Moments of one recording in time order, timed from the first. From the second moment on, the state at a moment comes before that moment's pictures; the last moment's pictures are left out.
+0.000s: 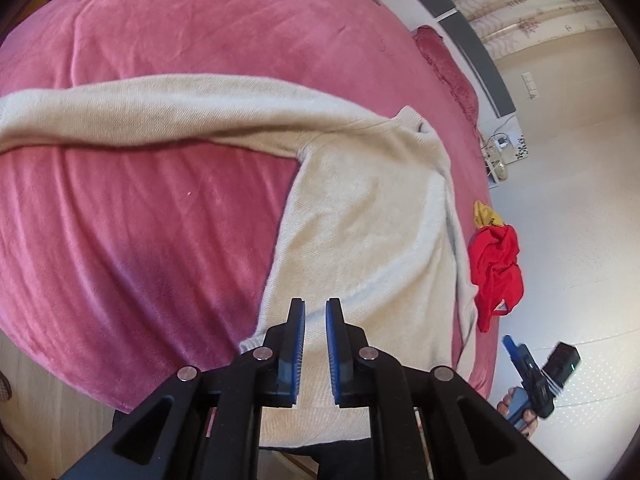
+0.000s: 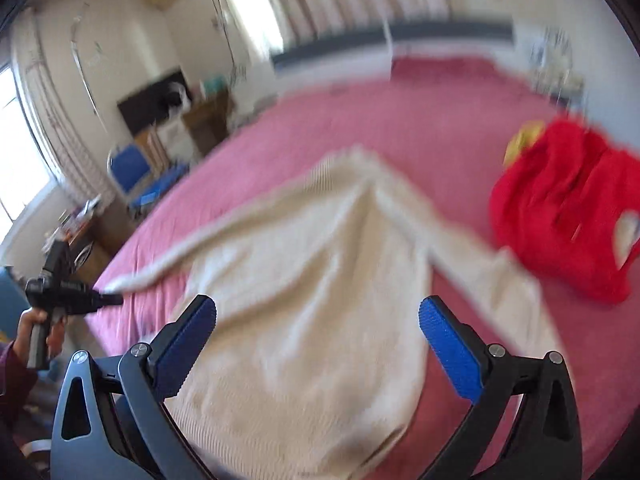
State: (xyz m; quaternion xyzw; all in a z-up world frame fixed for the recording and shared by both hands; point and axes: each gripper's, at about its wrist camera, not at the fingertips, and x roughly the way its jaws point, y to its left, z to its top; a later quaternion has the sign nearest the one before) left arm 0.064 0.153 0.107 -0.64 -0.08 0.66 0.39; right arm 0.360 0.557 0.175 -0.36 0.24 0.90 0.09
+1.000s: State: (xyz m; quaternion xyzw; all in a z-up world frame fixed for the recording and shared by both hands) left arm -0.103 0.627 0.062 -0.60 0.13 0.59 0.52; right arm -0.030 0.777 0.112 -0.51 0.31 0.80 0.01
